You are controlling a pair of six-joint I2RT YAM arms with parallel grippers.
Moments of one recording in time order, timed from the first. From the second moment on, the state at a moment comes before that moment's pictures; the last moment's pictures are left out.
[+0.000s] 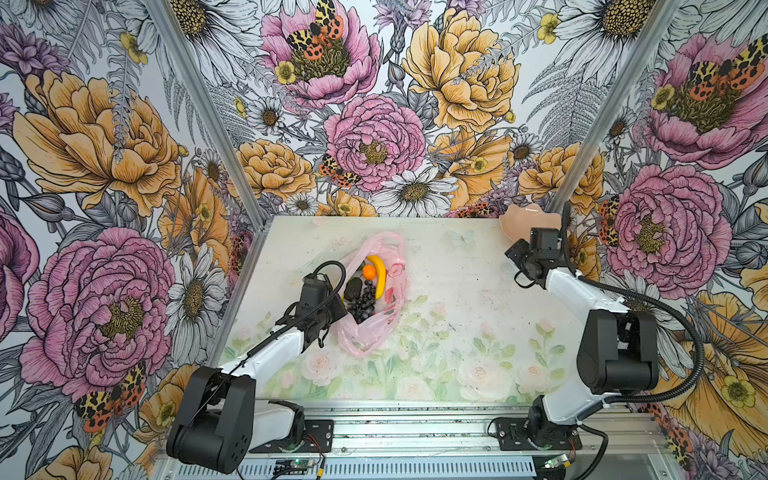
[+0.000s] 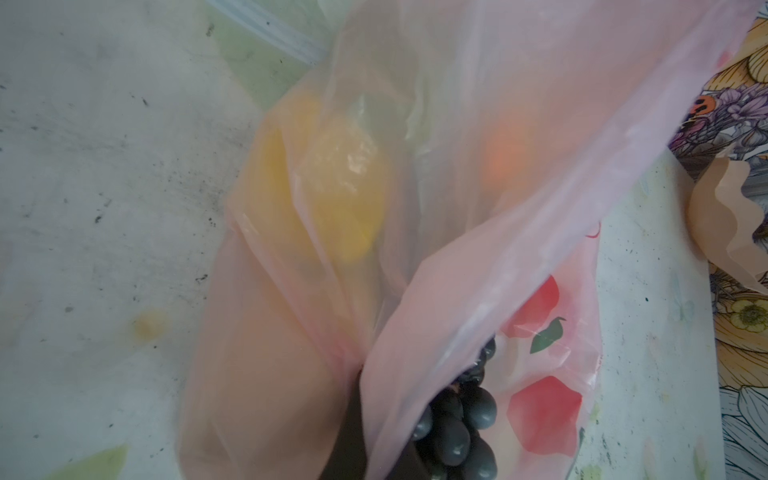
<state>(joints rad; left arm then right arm) -0.25 1.25 0.57 -0.09 0.04 -0.71 -0.09 1.64 1.14 -0.22 0.05 0.76</state>
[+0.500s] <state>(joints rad) -0.27 1.22 0.49 0.02 0.07 -0.62 -0.25 2.02 1.42 -0.15 0.05 0.96</state>
